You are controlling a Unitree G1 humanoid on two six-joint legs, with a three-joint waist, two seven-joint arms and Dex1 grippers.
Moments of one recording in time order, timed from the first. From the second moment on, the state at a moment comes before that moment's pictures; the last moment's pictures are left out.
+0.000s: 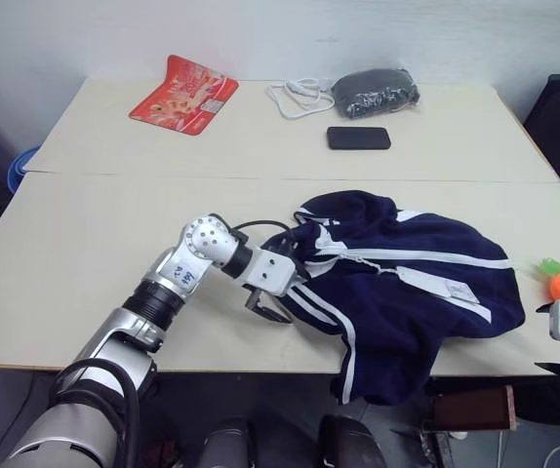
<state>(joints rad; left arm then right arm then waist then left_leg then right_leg) -0.89 0.39 -0.45 0.54 0.06 -0.33 -1.32 0.31 -1.20 -0.50 -0.04 0.01 -0.02 1.17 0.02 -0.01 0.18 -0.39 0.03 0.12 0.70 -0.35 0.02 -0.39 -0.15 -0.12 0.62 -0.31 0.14</state>
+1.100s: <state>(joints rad) -0.48 0.76 -0.26 0.08 -0.04 -0.11 -1.27 -0.10 -1.14 -0.07 0.09 -0.01 -0.24 1.12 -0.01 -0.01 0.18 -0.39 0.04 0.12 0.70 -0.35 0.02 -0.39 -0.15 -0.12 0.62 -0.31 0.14</state>
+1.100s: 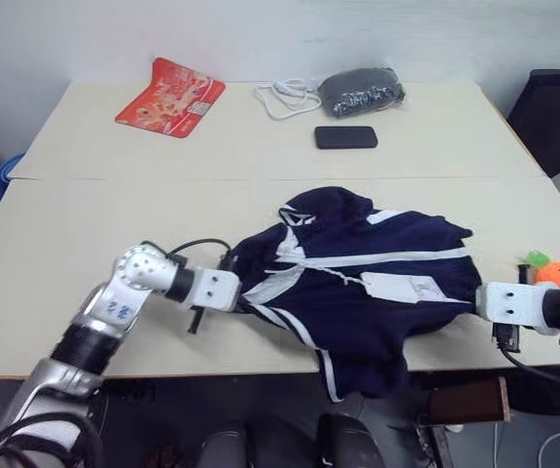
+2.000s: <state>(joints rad) -0.03 0.92 0.02 -0.24 -0.15 0.11 -1.08 0.03 -1.14 -0.05 -0.22 0.09 -0.06 1.15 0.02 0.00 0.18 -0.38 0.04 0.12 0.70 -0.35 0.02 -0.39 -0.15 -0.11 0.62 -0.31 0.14</state>
